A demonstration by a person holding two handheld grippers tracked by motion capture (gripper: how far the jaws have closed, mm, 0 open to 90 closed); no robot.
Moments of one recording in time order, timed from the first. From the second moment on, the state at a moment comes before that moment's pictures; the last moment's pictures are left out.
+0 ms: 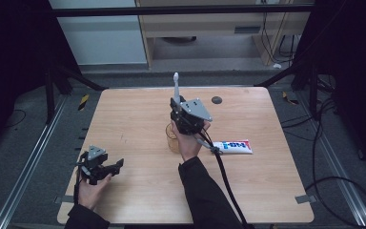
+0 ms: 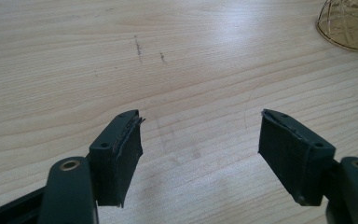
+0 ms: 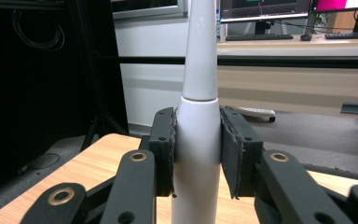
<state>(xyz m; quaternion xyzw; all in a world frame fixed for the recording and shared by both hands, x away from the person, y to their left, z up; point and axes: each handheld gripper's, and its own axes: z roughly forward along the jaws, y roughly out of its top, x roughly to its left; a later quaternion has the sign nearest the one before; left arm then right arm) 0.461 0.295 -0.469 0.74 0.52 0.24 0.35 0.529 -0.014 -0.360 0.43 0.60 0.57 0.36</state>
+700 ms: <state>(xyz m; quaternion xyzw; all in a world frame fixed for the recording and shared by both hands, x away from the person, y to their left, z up) 0.462 0.296 -0.469 0.74 0.52 0.24 0.35 0.536 0.006 -0.388 0.44 0.61 0.56 0.35</state>
